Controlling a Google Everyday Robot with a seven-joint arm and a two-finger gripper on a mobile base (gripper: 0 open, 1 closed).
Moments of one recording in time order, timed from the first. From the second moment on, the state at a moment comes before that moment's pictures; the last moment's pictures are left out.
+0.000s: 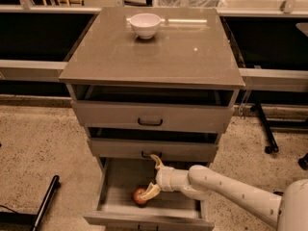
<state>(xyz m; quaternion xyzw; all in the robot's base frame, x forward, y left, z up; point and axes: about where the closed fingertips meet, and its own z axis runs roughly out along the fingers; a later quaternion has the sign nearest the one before) 0.551 0.034 0.367 -0.51 0.66 0.30 0.46</state>
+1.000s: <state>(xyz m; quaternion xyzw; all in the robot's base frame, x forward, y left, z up) 0.558 0.023 0.372 -0.49 0.61 0.32 0.54</state>
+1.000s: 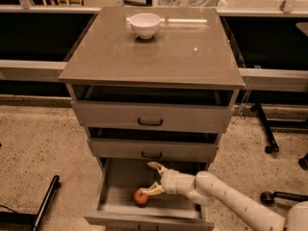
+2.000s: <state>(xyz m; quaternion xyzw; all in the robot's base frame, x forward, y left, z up) 0.536 0.034 0.334 -0.50 0.58 0.35 0.54</state>
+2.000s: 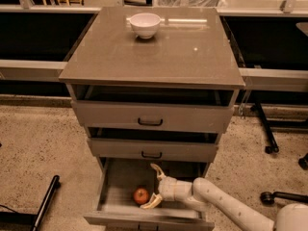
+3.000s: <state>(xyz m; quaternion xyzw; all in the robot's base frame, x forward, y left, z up) 0.565 0.053 0.226 -0.52 0.63 0.31 0.48</state>
